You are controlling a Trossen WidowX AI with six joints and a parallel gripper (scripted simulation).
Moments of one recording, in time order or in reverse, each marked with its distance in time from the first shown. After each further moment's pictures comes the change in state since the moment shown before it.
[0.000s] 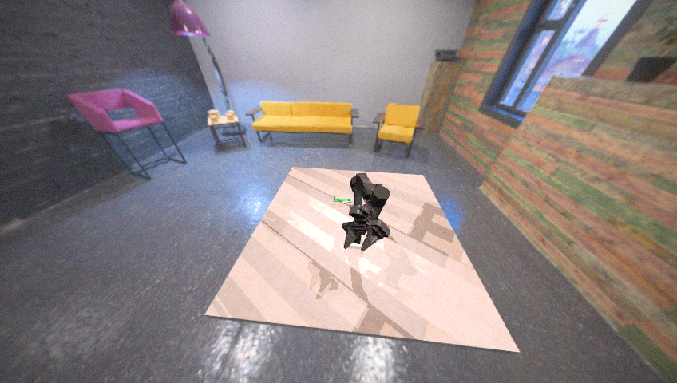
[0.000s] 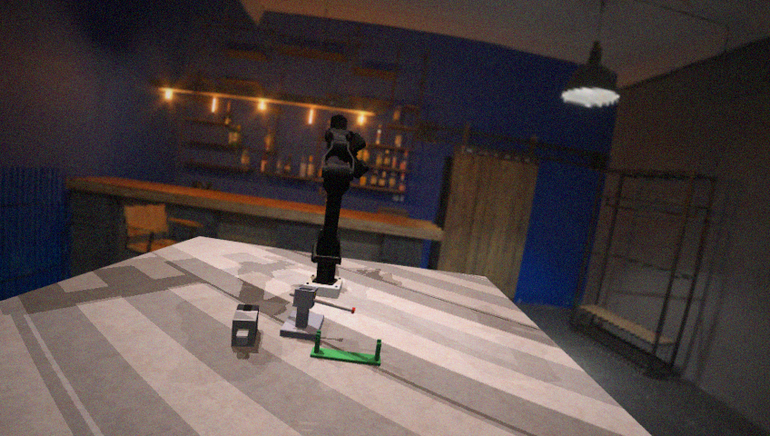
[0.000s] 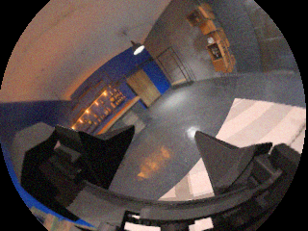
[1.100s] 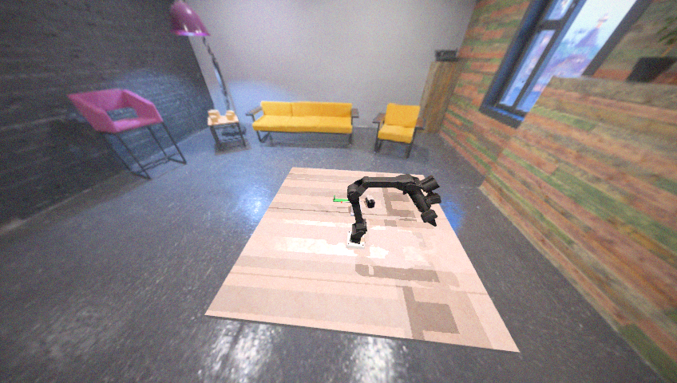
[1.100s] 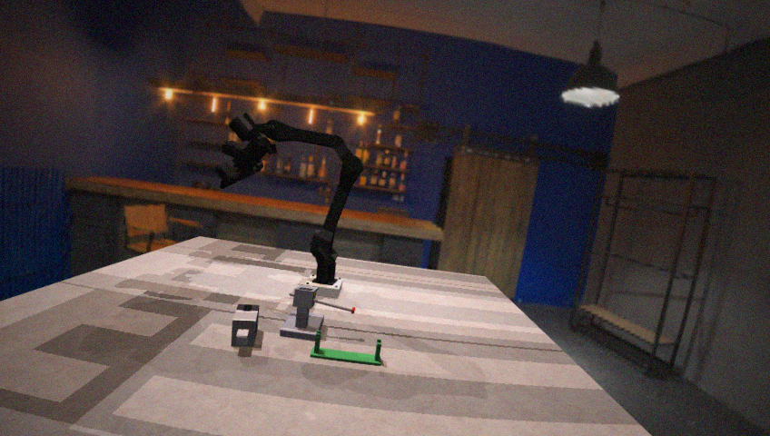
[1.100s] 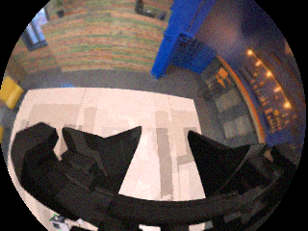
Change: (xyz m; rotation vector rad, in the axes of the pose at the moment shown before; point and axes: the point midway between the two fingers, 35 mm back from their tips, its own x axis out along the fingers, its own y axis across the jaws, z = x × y) arm -0.350 0.035 -0.292 -1.638 0.722 1.441
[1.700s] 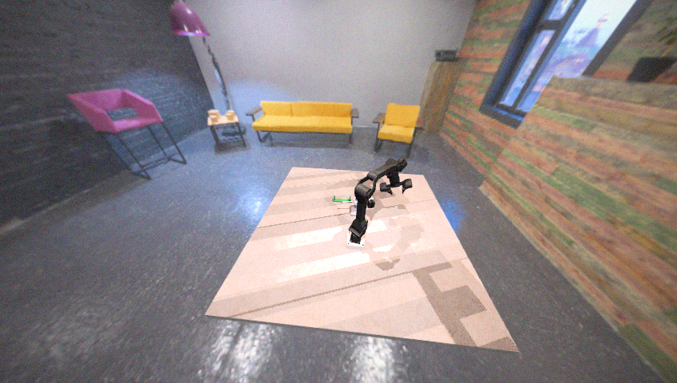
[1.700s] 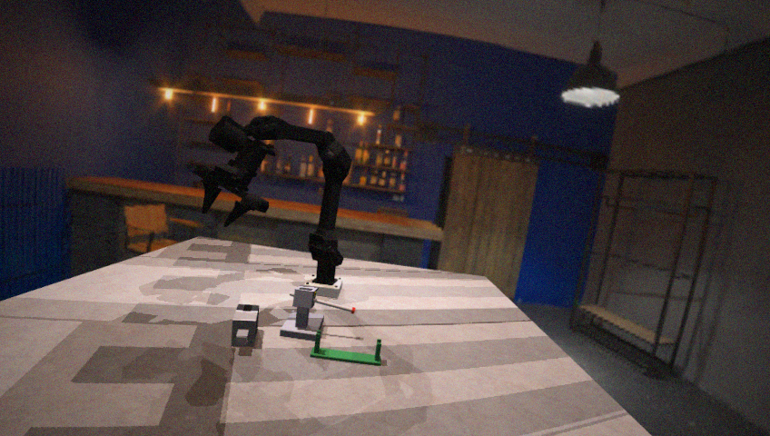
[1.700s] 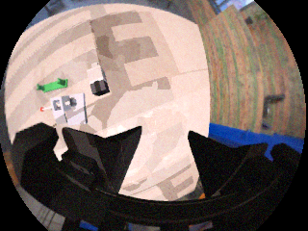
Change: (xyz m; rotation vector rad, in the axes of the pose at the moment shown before) arm -0.112 0.262 -0.094 -1.351 -0.103 0.654
